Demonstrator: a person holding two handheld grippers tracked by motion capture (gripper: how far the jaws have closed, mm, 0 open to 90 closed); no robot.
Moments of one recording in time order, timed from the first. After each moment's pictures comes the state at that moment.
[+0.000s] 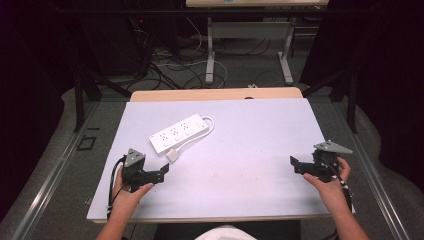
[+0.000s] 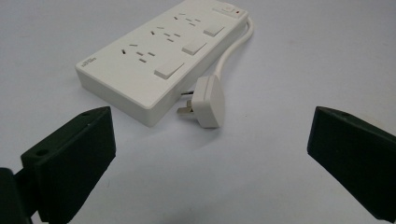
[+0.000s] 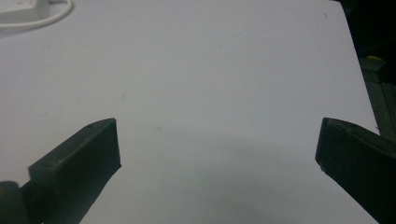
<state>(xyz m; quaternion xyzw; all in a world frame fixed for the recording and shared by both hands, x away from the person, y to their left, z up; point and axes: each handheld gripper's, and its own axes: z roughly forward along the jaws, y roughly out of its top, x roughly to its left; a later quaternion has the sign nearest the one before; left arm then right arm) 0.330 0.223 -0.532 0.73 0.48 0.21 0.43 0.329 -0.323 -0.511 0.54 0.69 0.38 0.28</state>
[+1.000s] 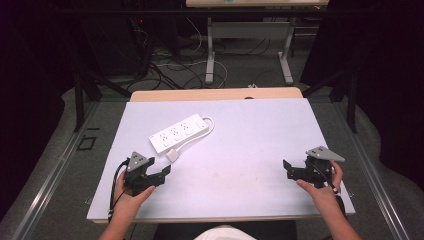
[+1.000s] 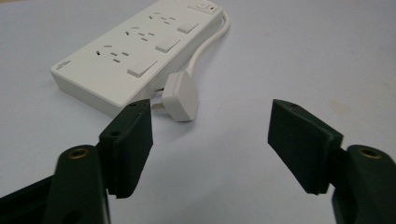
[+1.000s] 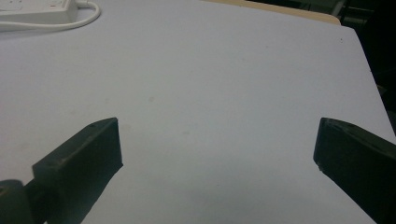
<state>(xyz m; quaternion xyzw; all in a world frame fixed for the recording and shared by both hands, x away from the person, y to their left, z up) 0.315 0.210 -0.525 0.76 0.45 0.21 0.43 0.317 -0.301 -0.518 0.51 0.70 0.40 0.31</state>
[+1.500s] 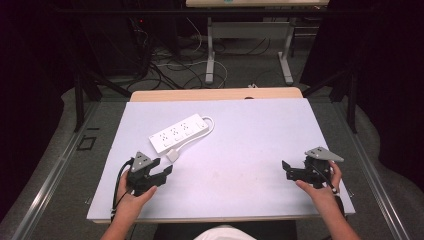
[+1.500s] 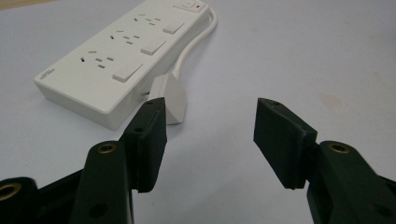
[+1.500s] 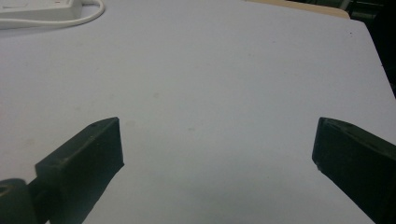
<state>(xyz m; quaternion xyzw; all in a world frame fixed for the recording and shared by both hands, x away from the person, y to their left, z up) 0.316 0.202 -0.523 0.77 0.42 0.20 0.42 0.319 -0.301 -0.522 0.50 0.71 0.40 0.30</state>
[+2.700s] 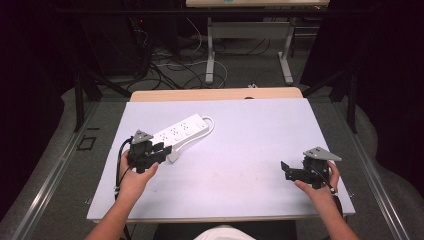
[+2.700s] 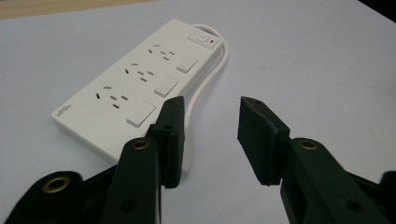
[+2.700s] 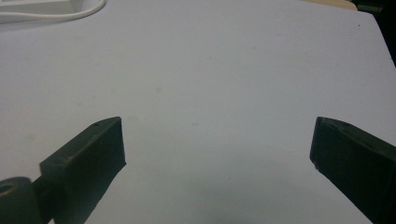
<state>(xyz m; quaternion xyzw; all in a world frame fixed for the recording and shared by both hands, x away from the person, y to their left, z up) 0.358 0.194 -0.475 0.75 0.48 0.17 0.42 0.320 -0.298 -0.524 0.51 0.71 0.40 0.29</state>
